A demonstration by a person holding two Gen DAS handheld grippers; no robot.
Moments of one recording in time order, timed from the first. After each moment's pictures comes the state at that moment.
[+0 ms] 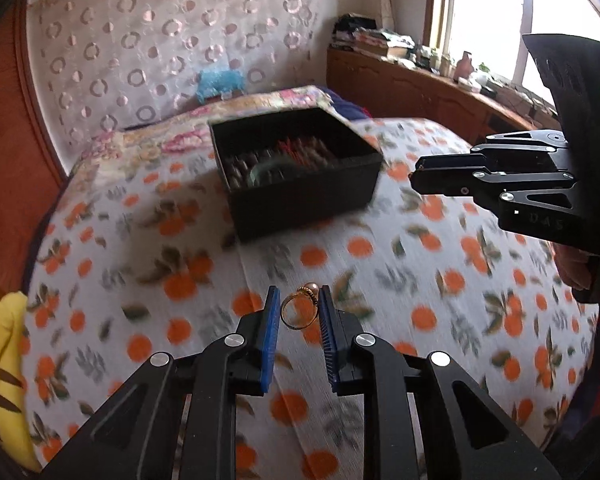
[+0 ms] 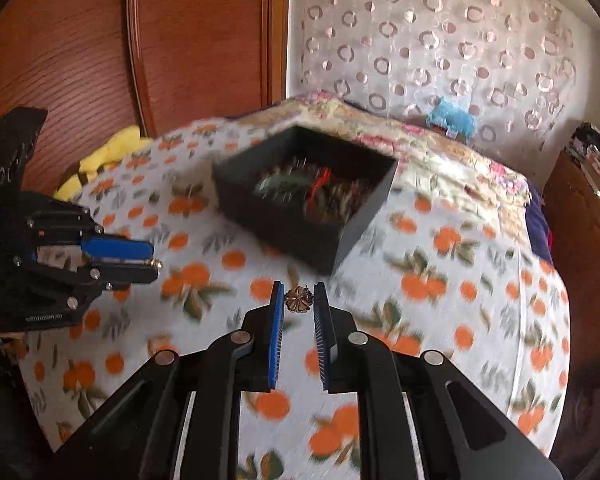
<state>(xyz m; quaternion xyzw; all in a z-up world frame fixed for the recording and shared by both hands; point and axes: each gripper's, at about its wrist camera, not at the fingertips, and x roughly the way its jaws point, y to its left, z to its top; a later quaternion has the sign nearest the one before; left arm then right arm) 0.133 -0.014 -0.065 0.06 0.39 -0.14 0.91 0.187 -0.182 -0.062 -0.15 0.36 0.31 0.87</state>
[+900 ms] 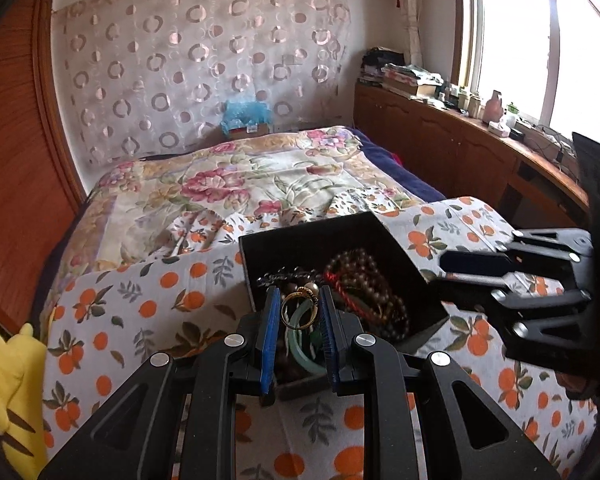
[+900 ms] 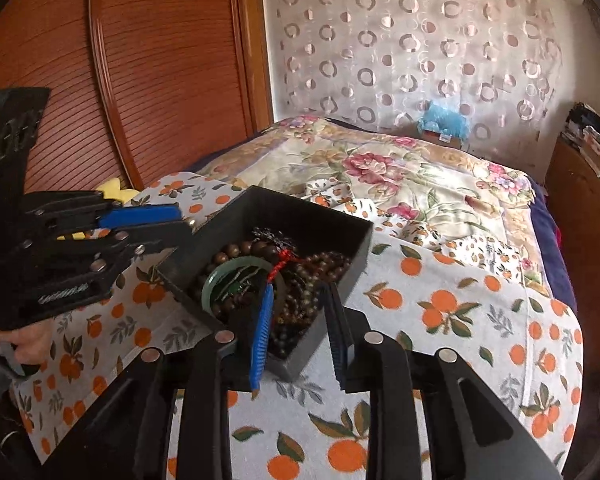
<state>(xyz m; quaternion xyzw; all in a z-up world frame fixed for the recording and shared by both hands) 0.230 -0.016 -0.027 0.04 0.35 -0.10 0.93 0.259 -0.177 -0.050 -0.09 0.35 0.31 0.88</state>
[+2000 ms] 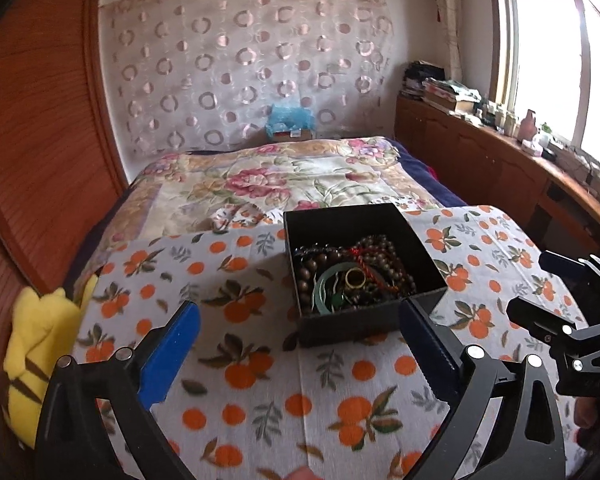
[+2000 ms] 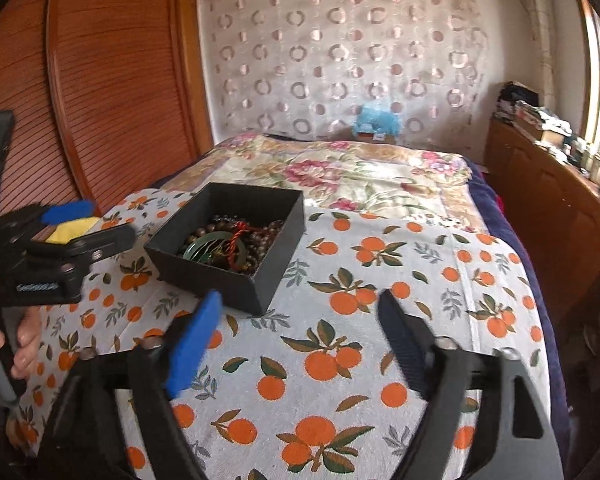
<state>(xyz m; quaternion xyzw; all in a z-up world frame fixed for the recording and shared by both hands) 0.164 -0.003 -0.015 0.01 0.33 -0.02 0.94 0.188 -0.222 -0.046 -0.04 0.33 0.19 0.92</state>
